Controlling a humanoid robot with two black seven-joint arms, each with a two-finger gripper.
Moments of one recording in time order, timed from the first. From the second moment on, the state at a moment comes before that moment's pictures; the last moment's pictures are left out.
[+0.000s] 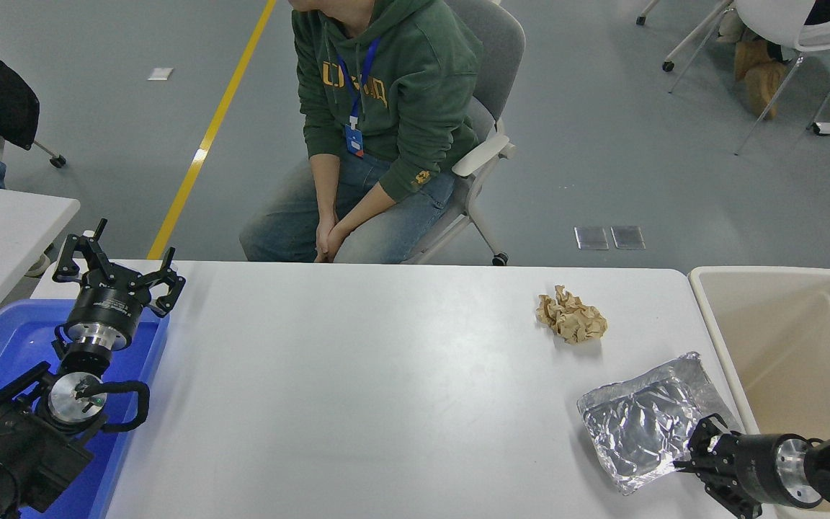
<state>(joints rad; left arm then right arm) -0.55 0.37 -0.86 -0.44 -0.20 -0.59 -0.45 0.44 -0.91 0.38 1.27 -0.23 0.14 -0.32</state>
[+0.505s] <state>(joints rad) -0.55 0.37 -0.86 -0.44 -0.20 -0.59 -0.45 0.44 -1.08 0.41 1.33 -0.09 0.22 -0.34</state>
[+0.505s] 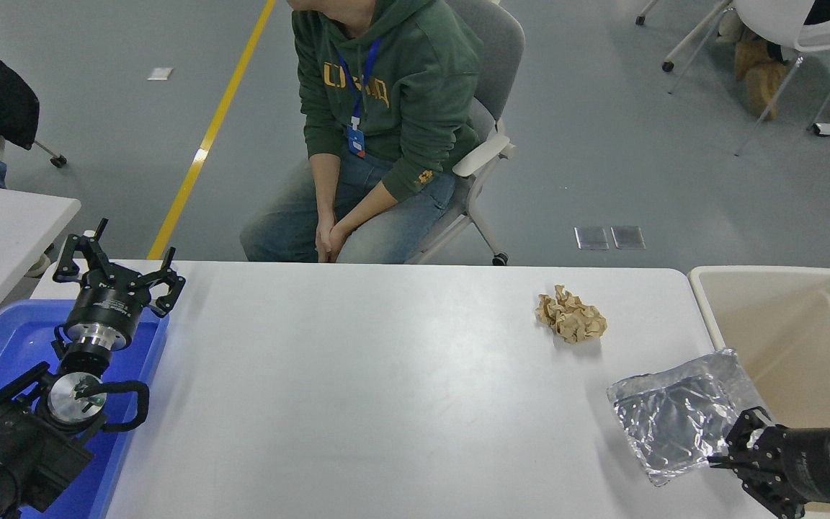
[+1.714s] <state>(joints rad) -0.55 0.37 -0.86 -0.44 -0.20 -0.59 -0.45 0.50 -1.34 0.56 1.20 0.11 0.44 -0.35</state>
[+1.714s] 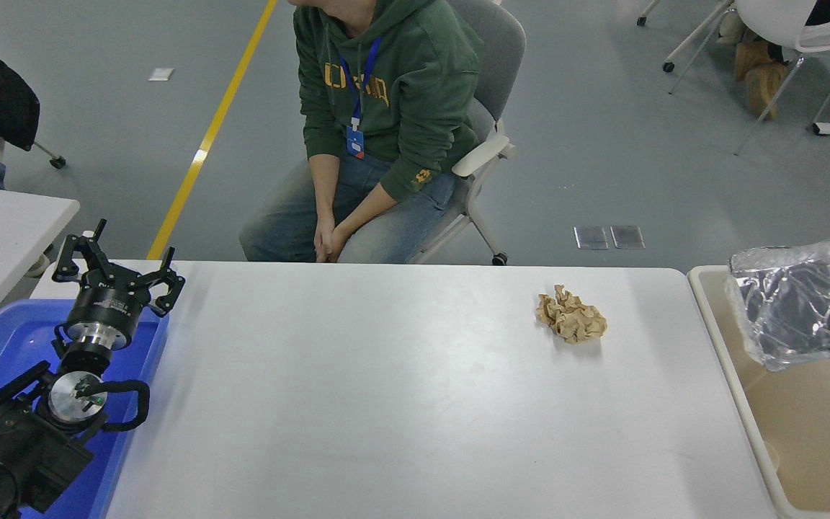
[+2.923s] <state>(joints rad) -0.55 0.37 -0.86 -0.44 -0.20 -0.59 -0.45 0.66 -0.79 0.46 0.28 -0.07 0.45 -0.34</state>
